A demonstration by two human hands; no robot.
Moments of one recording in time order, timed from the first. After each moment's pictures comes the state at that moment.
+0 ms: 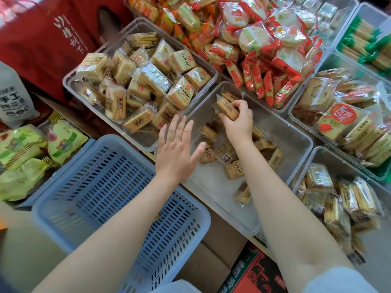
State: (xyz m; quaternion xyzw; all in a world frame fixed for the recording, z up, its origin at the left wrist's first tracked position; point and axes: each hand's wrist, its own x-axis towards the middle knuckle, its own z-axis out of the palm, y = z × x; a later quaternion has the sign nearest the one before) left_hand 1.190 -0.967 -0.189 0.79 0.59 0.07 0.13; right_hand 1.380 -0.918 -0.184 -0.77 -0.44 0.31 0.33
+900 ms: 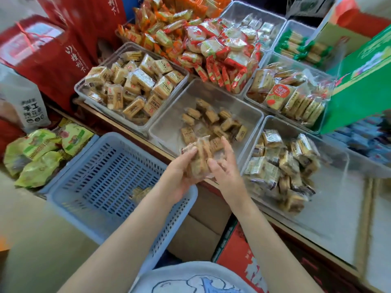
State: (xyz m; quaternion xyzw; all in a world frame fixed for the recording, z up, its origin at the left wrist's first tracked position) left_hand 1.197 -1.130 -0.077 0.23 0.45 0.28 0.81; right_hand 1.331 -1.194 -0.080 -0.61 -0.38 0.52 0.47
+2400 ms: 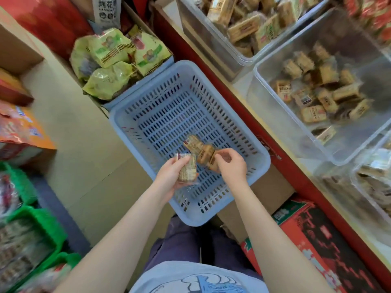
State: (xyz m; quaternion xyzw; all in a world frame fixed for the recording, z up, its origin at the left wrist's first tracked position) left_hand 0.974 -1.204 -0.235 0.08 0.65 0.27 0.71; right_hand 1.151 -1.184 -0.263 -0.76 -0.40 0.48 0.17
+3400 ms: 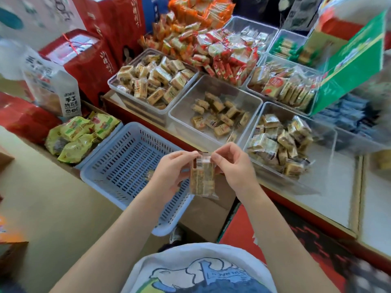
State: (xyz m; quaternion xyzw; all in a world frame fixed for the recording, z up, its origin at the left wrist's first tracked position) left_hand 1.103 -1.243 -0.018 0.37 0.48 0.30 0.73; right_hand 1.265 -1.294 -0.017 -0.64 -0.40 0.45 0.48
